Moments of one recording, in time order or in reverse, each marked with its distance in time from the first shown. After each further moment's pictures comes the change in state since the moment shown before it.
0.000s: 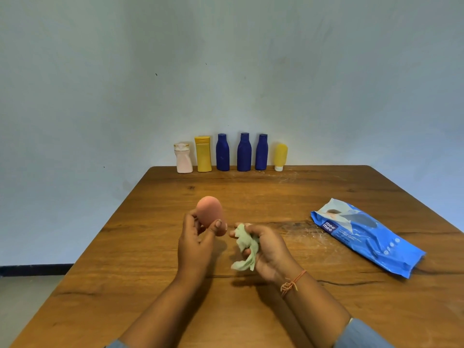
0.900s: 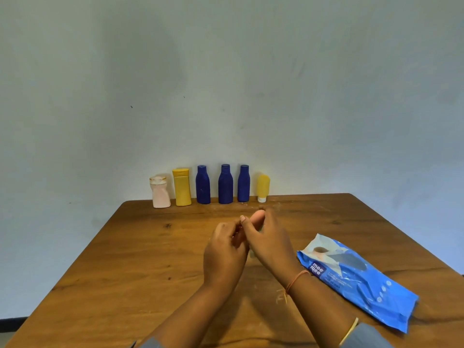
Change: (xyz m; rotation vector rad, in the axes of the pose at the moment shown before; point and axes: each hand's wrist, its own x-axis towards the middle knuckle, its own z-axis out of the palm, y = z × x) left_hand 0.058 0.016 0.098 0.388 -0.103 0.313; right_hand 0.043 -0.083 -0.017 -1.003 0.279 -0.688
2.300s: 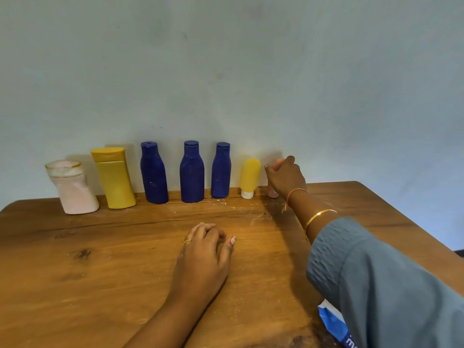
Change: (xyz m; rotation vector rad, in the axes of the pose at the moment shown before) left_hand 0.107 -0.123 0.113 0.285 -0.361 -0.054; right_hand 0.302 0.170 0.005 -0.416 0.220 0.249
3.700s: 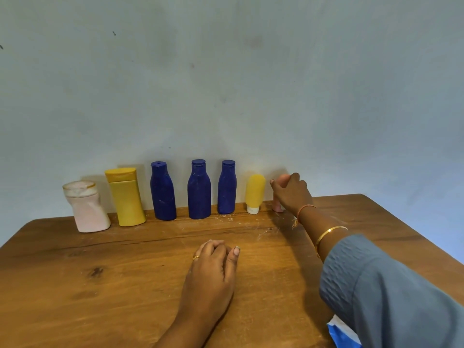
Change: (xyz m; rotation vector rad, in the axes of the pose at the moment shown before) left_hand -0.003 0.006 -0.007 -0.046 0.037 0.020; right_hand 0.000 0.006 -0.005 0.016 -0.065 0.006
